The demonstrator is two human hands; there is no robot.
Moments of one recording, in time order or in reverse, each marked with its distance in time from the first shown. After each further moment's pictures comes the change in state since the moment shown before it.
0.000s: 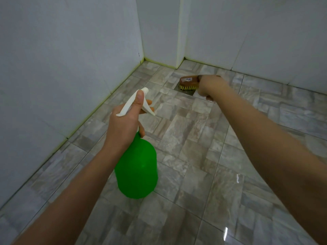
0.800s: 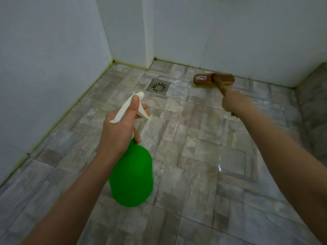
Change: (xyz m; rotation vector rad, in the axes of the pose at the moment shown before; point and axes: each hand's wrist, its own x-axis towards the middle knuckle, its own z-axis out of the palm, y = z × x) left_hand -0.007 0.006 0.048 -0.070 -0.133 0.000; right_hand -0.040 0.155 -0.003 -0.018 0.077 0.116
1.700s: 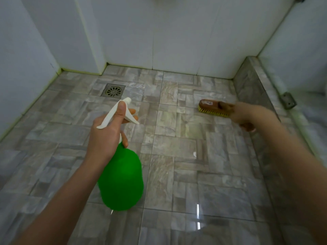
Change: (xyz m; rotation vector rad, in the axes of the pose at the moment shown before) left_hand -0.030 0.014 0.078 0.025 -0.191 0.090; right_hand -0.093 0.162 -0.041 0.078 -0.168 0.397
